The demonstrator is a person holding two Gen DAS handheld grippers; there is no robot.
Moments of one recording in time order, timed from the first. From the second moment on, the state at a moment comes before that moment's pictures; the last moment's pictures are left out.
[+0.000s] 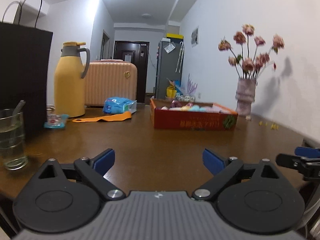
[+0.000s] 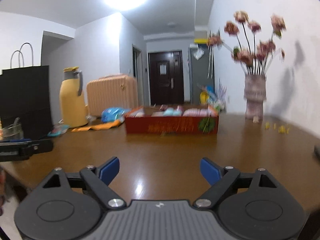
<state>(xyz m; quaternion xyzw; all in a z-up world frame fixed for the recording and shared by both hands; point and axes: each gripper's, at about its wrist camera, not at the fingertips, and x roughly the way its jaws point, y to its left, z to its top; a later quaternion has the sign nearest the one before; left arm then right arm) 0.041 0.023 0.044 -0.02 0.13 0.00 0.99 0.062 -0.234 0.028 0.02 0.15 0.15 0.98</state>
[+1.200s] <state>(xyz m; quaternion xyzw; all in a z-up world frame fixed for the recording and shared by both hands) 0.019 0.013 0.028 -0.01 0.12 0.00 0.99 0.037 -0.234 0.018 0.02 0.12 0.11 0.99</state>
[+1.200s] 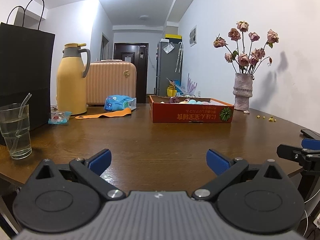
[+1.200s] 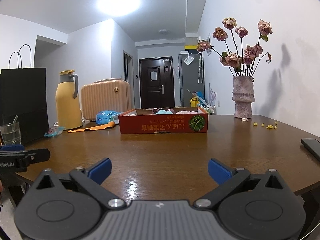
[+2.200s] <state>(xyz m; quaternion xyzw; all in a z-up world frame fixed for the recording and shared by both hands) 0.017 0.015 0.026 -0.01 0.12 0.00 0.99 0.039 -0.230 0.014 0.02 0.12 0.12 0.99</state>
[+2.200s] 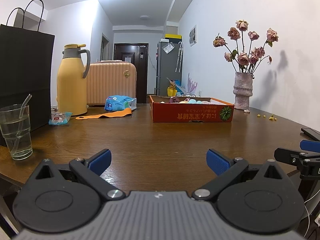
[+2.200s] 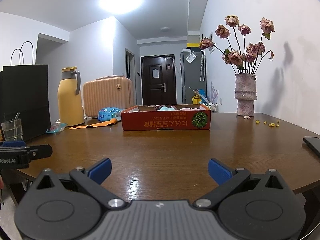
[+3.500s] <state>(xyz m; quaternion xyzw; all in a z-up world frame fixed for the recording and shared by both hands) 0.013 0.010 0.031 0.00 0.11 -0.01 0.99 0.037 -0.232 0.011 0.02 0.12 0.11 0.99</state>
